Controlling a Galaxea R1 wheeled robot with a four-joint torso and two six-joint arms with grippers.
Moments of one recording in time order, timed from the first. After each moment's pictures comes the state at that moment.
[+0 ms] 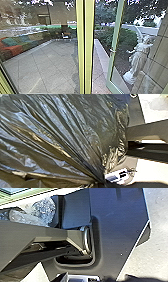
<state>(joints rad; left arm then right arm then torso) 1.54 3.03 -2.68 -0.01 0.05 0.08 -1.58 2.96 -2.59 0.07 0.05 -0.04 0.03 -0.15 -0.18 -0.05</state>
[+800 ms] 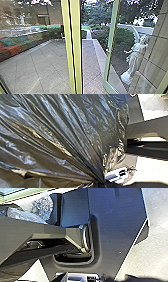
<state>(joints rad) 1.54 3.03 -2.68 -0.01 0.05 0.08 -1.59 2.98 -2.60 0.07 0.05 -0.04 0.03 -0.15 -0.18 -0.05</state>
